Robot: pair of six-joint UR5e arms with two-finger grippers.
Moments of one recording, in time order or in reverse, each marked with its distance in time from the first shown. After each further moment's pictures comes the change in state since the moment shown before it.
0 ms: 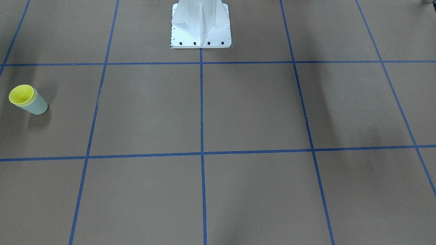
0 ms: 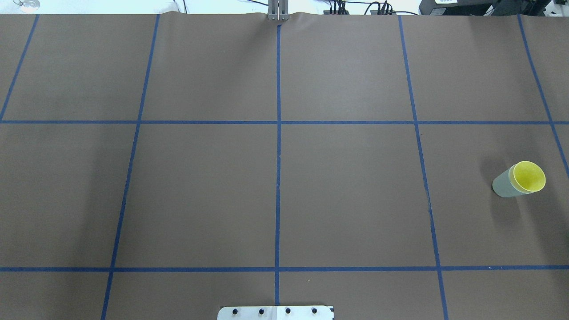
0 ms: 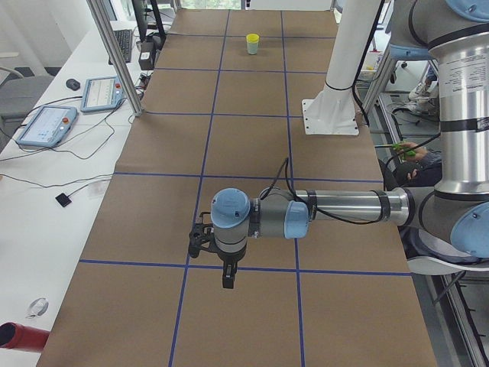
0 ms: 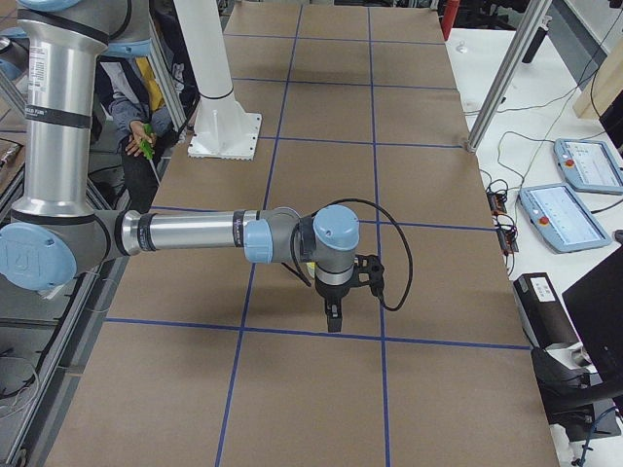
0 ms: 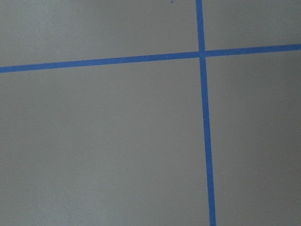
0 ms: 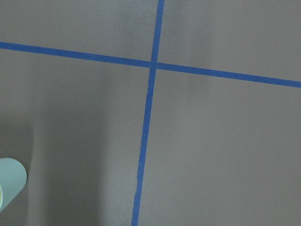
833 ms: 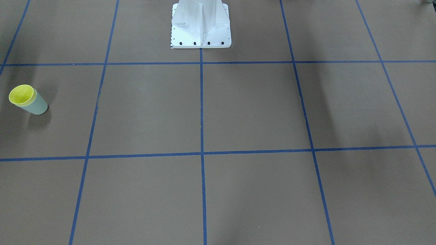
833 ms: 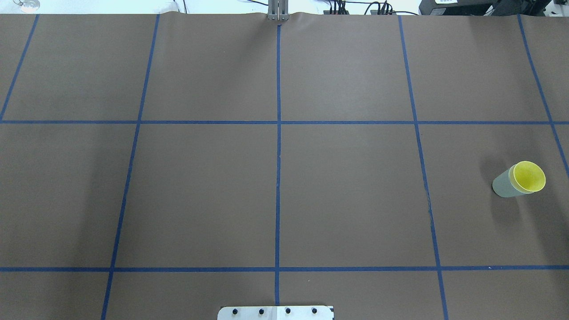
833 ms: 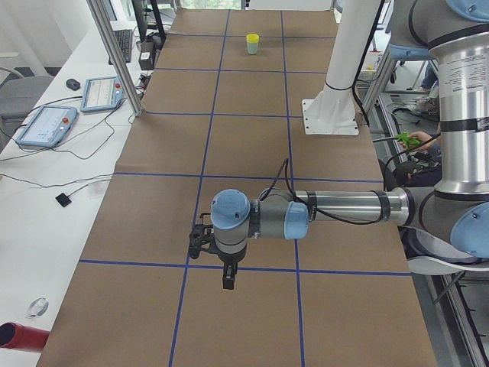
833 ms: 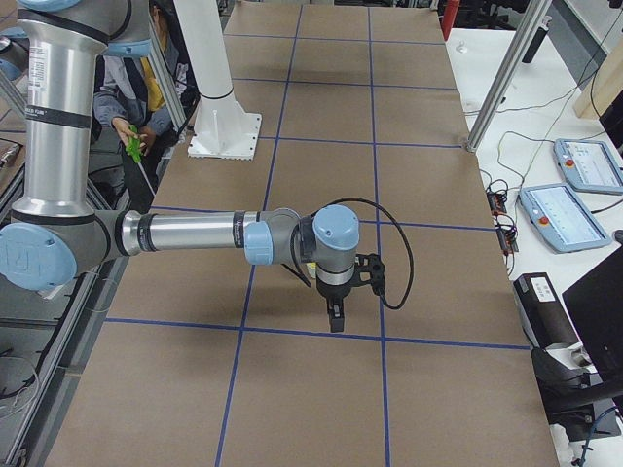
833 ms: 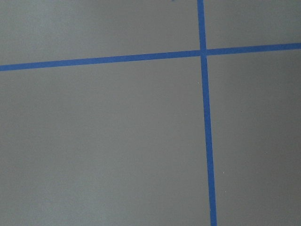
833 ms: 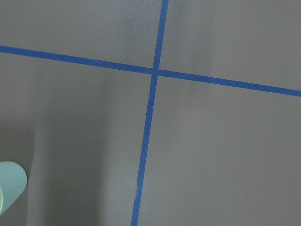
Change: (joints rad) left arm 0.000 0.000 0.005 0.000 0.000 0.000; right arm 0.000 0.000 -0.007 0.030 -0.002 -0.001
